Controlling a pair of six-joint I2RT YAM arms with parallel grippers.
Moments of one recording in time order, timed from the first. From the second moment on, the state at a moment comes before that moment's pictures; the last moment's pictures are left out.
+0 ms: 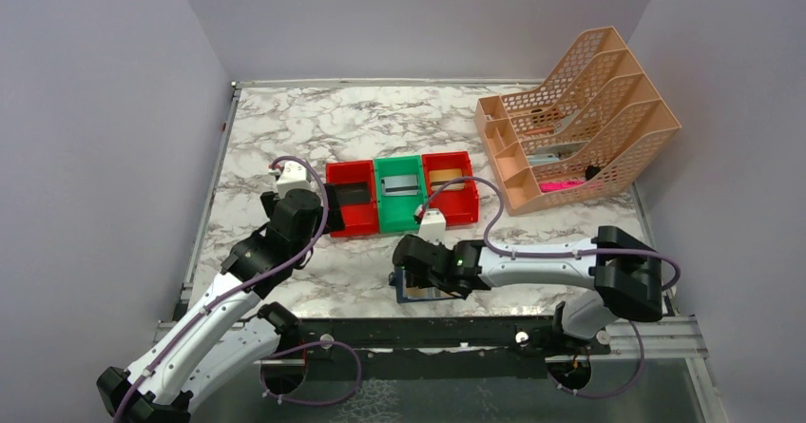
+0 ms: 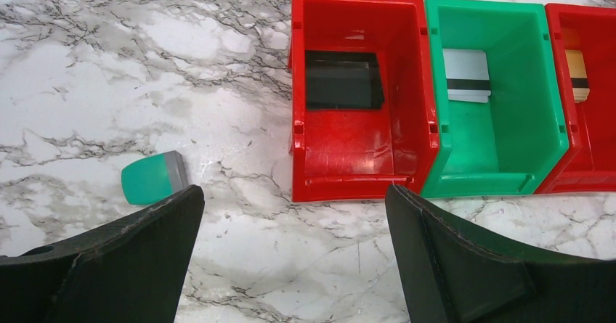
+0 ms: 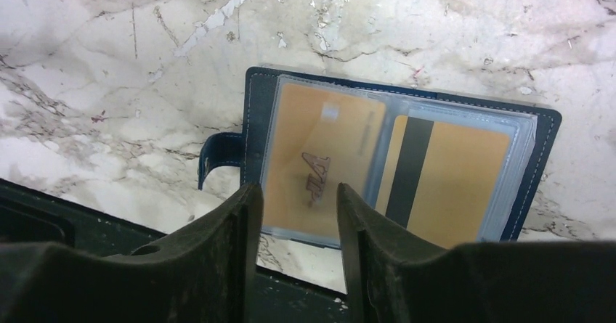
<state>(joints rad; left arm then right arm) -0.61 0.70 0.71 -0.59 -0.52 -0.47 1.28 1.56 0.94 -0.43 0.43 1.01</state>
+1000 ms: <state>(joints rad) -0.61 0.70 0.71 -0.59 -0.52 -0.47 1.28 1.77 1.13 -0.63 0.48 1.01</state>
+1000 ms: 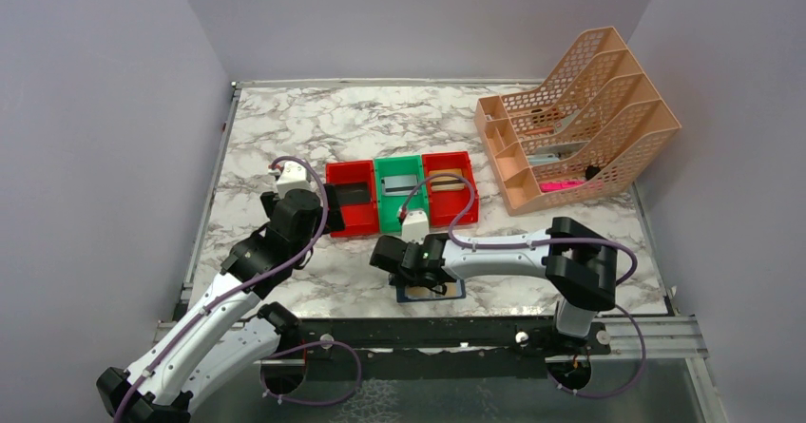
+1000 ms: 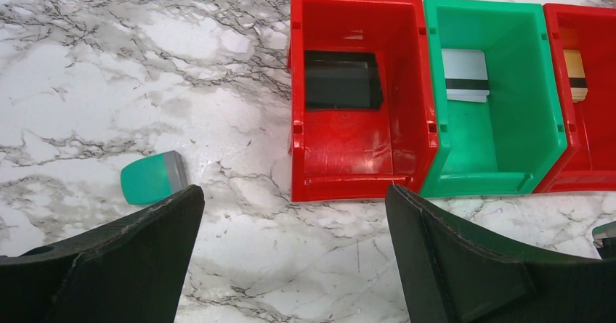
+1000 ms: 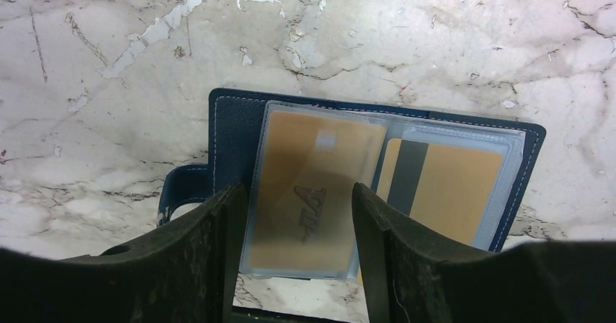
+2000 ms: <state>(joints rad) -0.61 0.70 0.71 -0.59 -0.52 -0.47 1.28 1.48 0.93 -0.64 0.56 1.09</state>
